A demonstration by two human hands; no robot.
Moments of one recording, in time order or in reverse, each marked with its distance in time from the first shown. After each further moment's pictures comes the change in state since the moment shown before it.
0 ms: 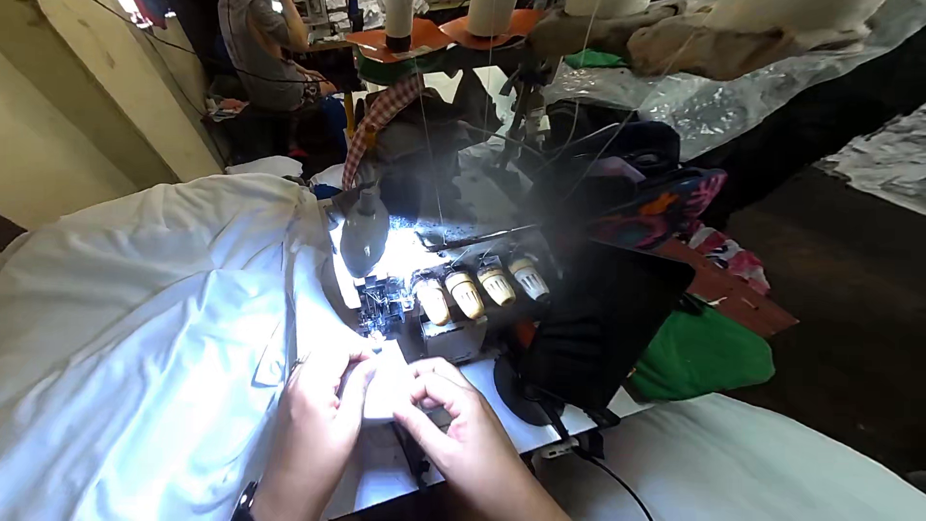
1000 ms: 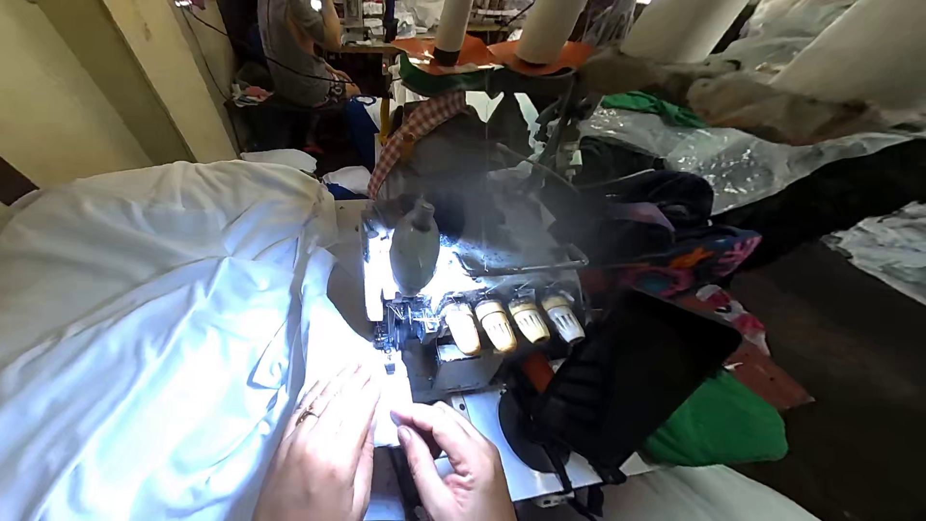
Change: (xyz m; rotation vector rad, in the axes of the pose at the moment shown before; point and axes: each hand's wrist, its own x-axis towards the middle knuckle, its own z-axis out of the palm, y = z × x) left_hand -0.027 0.011 -0.010 0.317 -0.090 0.172; right_hand -0.005 -0.012 0.013 -0.139 0.109 -0.121
